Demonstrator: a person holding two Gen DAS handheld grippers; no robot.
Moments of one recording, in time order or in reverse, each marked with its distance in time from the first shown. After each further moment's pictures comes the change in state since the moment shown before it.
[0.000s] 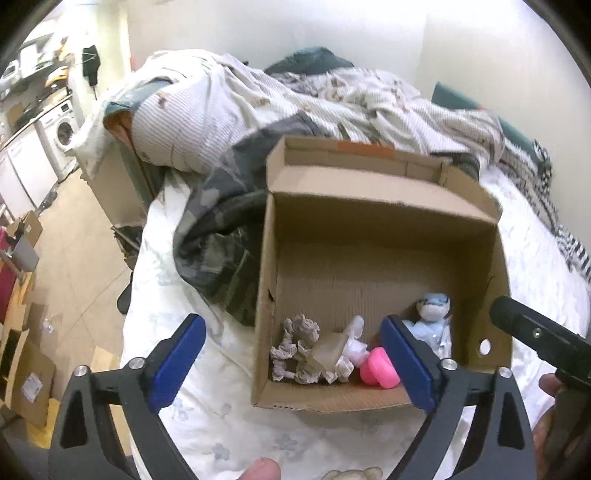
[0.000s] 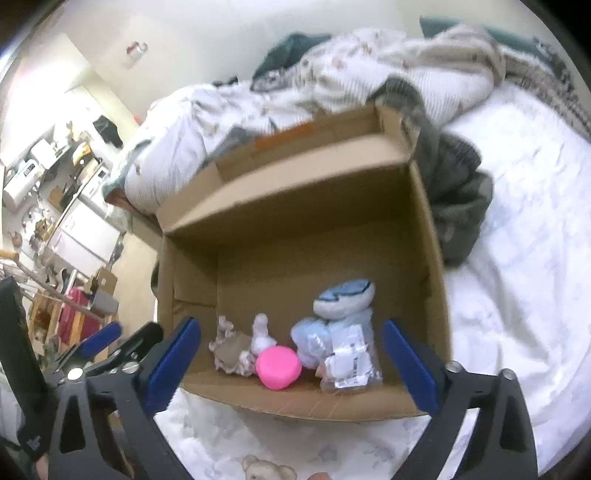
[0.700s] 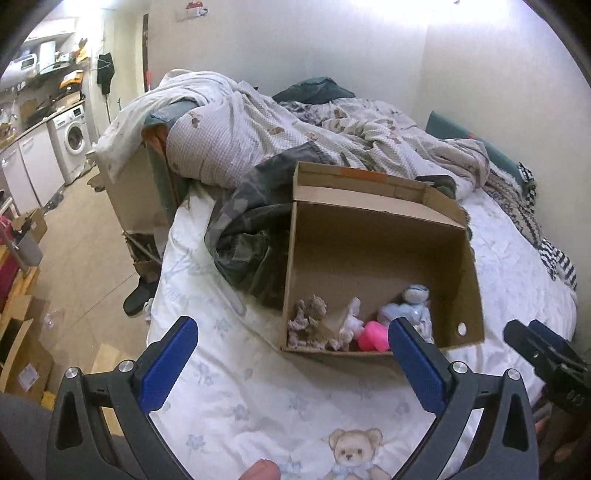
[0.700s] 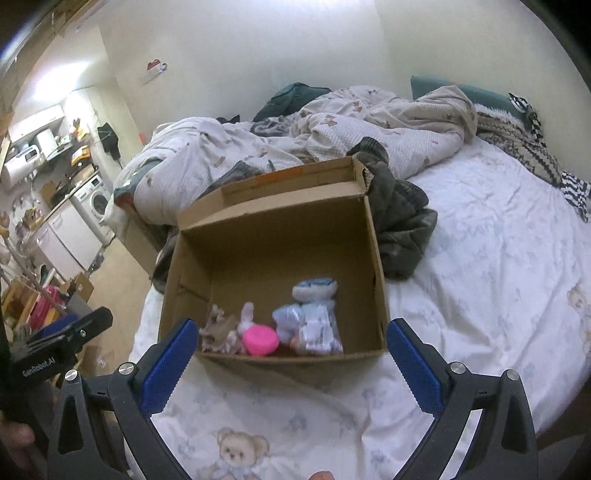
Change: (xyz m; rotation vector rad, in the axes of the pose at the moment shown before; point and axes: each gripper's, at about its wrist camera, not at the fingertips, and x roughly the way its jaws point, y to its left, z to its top) left arm -0.083 0.022 -0.048 -0.018 -0.105 -0.021; right arm -0.081 0.014 -0.062 -0.100 -0.175 -0.114
